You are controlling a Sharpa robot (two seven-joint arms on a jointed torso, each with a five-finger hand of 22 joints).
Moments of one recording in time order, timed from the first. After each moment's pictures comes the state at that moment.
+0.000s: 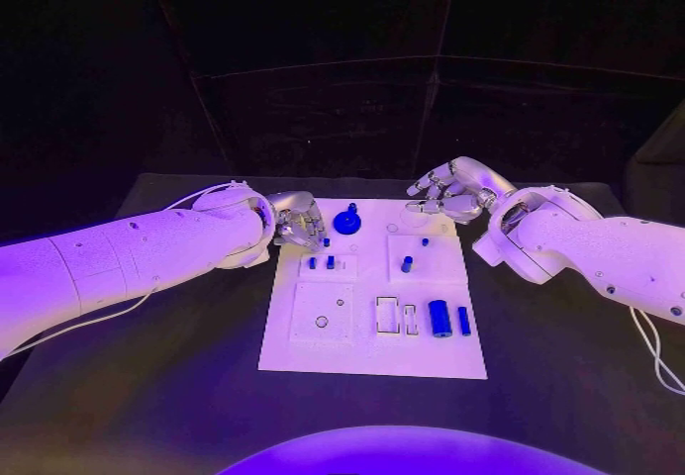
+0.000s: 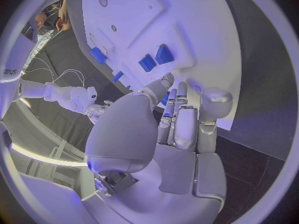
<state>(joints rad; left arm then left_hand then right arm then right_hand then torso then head) 1.26 -0.64 -0.15 1.23 -1.19 -0.08 -0.11 1.33 -0.10 0.40 -0.11 0.05 0.98 0.16 0.14 0.07 1.11 0.08 0.26 0.06 1.47 -0.01 1.35 1.06 0.13 1.40 0.08 1.06 0.97 1.22 -0.82 -0.05 1.48 -1.01 -0.42 0.01 1.46 0.04 -0.14 0.16 0.29 0.92 0.14 0.22 0.07 1.07 0.05 0.73 0.71 1.47 -0.02 1.35 1.24 0.09 1.32 0.09 1.28 0.98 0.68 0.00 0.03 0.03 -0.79</state>
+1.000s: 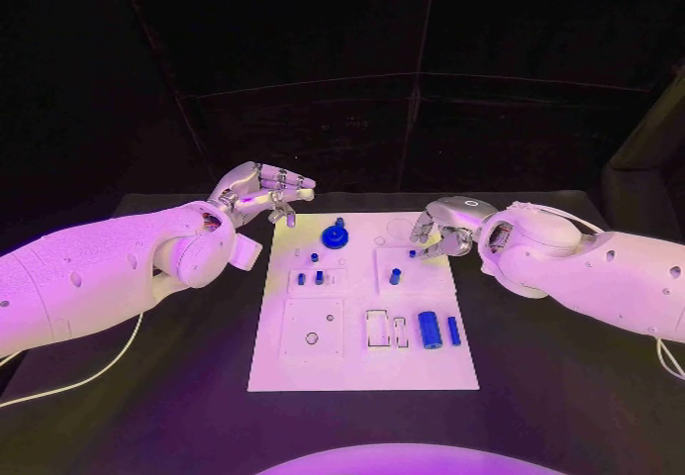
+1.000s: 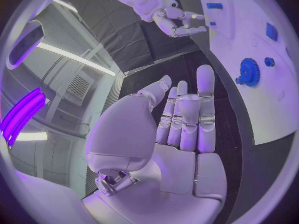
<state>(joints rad) 1.28 -0.78 -0.14 1.35 -0.21 -0.20 0.38 1.28 -0.07 0.39 -0.08 0.05 1.04 0.16 0.14 0.07 1.13 0.09 0.27 0.07 1.33 0.00 1.13 0.69 0.17 1.22 0.11 0.72 0.65 1.20 -0.84 -0.05 1.47 -1.60 -0.21 -0.14 1.57 -0.01 -0.11 0.14 0.23 1.01 0.14 0.11 0.07 1.05 0.08 0.23 0.19 1.46 0.00 1.27 1.14 0.11 1.31 0.11 1.23 0.91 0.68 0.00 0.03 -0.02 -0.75</state>
